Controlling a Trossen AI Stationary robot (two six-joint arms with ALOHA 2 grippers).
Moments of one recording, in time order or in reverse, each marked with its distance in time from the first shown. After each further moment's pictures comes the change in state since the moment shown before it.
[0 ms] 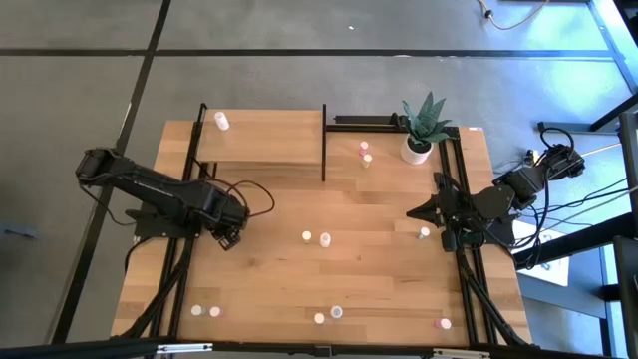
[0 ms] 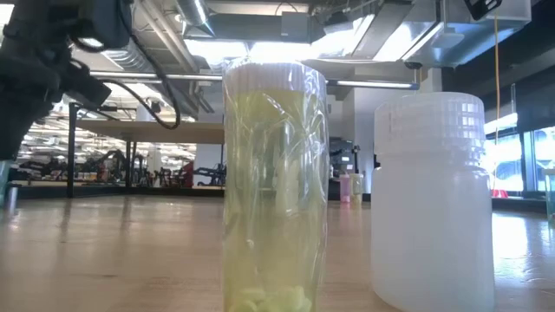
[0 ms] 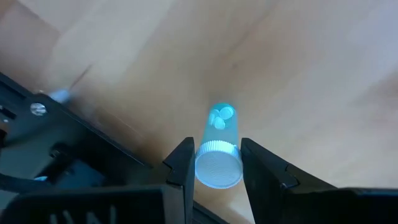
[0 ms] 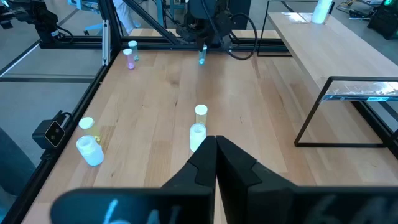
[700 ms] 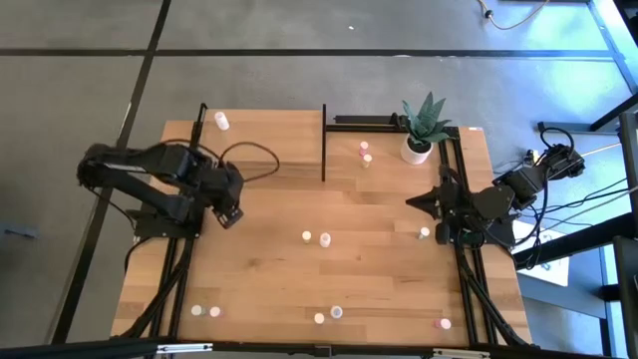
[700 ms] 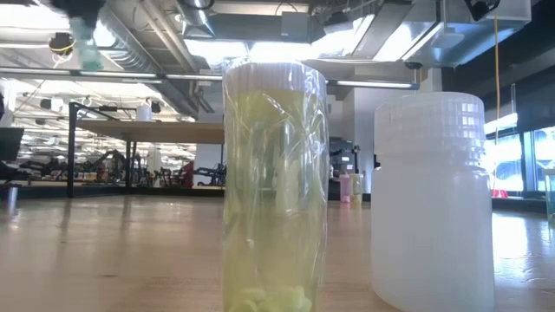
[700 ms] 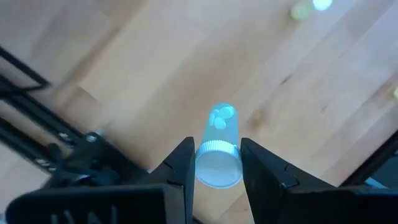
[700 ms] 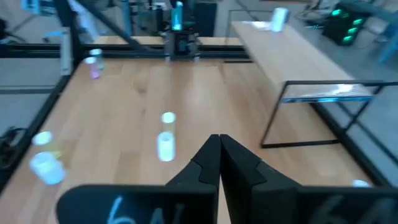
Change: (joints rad) left arm 0.066 0.034 0.698 -0.410 -0.150 0.069; right arm 0.000 0.000 0.000 0.000 0.179 -0.001
